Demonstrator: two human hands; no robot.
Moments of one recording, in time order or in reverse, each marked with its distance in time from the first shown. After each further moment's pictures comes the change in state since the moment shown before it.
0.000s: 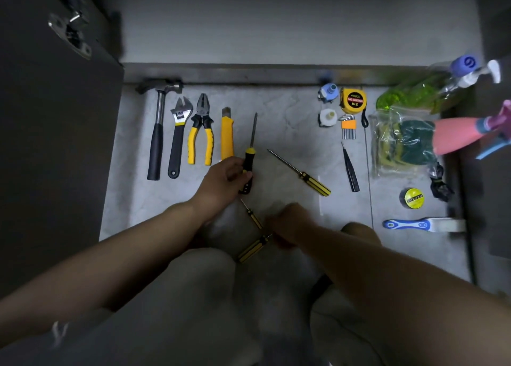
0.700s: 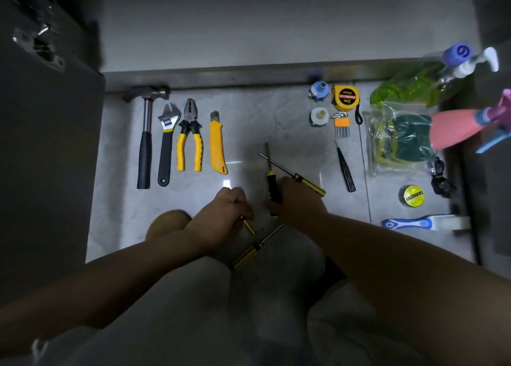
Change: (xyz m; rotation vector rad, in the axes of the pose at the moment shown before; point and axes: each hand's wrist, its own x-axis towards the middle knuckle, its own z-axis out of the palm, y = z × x) left_hand -0.015 -0.042 0.009 0.941 -0.345 0.491; right_hand 0.035 0.003 -0.036 -0.423 0.280 -0.474
